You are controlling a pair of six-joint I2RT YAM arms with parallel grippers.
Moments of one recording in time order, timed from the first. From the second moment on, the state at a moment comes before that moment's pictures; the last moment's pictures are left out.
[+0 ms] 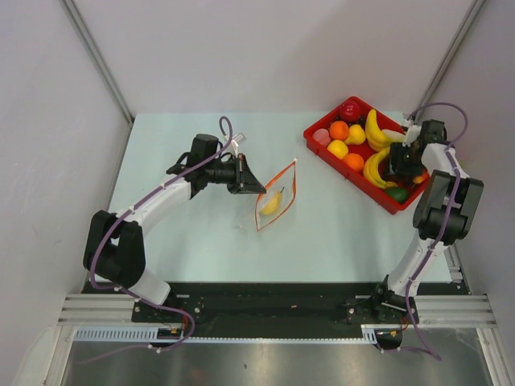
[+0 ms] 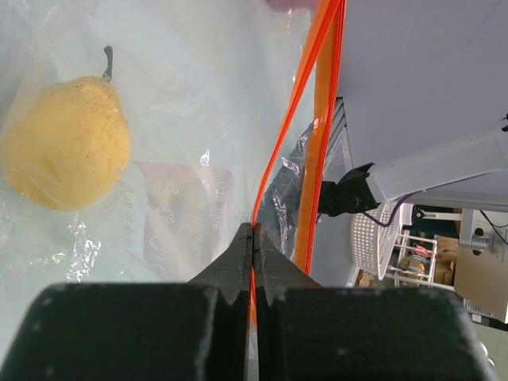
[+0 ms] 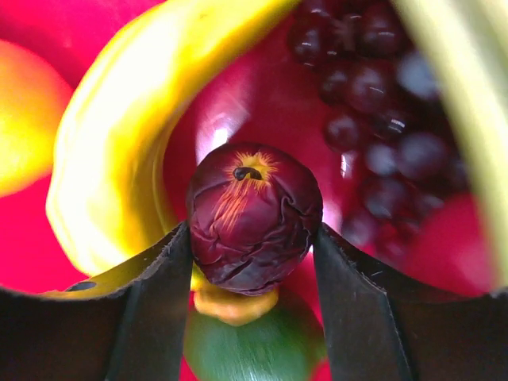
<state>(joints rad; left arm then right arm) -0.40 1.54 1.11 -0.23 0.84 -0.63 -0.31 1.97 1.50 -0.58 -0.22 -0.22</state>
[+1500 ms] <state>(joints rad) -0.42 1.60 1.14 -0.15 0.97 -0.83 0.60 1.36 1.15 -0.47 -0.39 -0.20</state>
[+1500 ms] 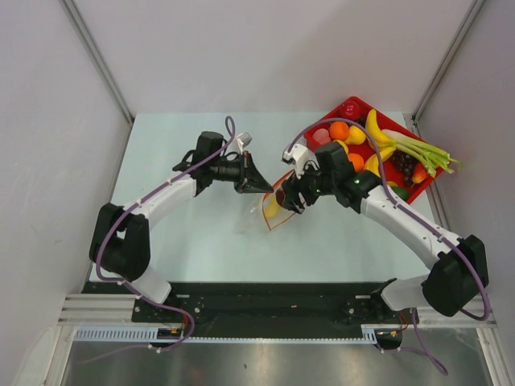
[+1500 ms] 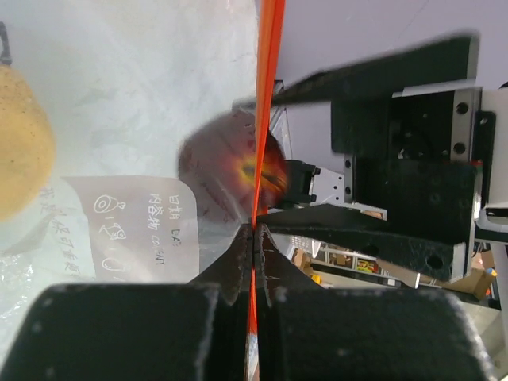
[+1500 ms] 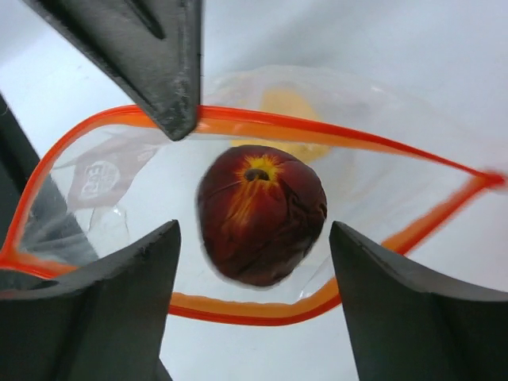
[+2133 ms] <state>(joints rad) -0.41 1.60 1.14 -0.14 0.97 -0.83 0.53 1.22 1.13 -0.58 -0.30 0.02</state>
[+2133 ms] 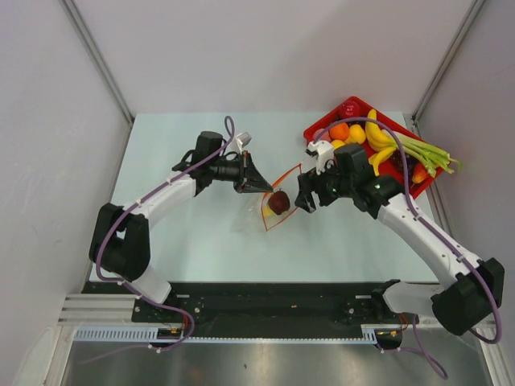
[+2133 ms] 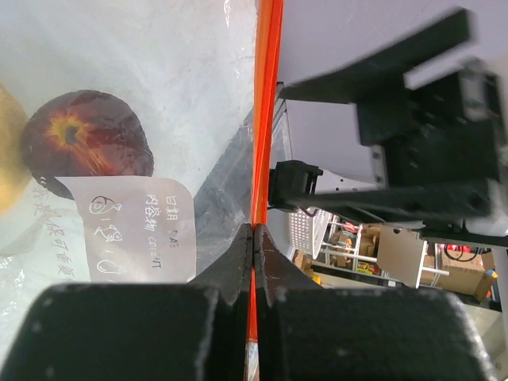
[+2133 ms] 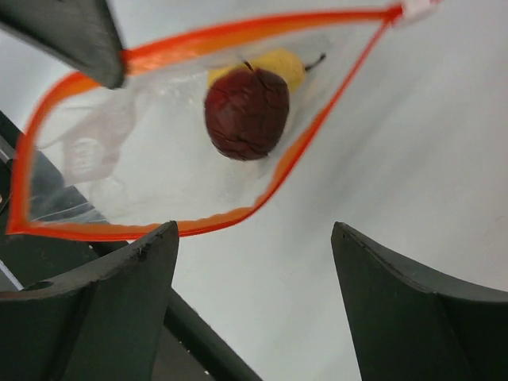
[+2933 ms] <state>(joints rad) -0.44 1.39 1.27 -0.69 0.56 -0.46 0.36 1.26 1.28 -0.83 -0.64 0.01</state>
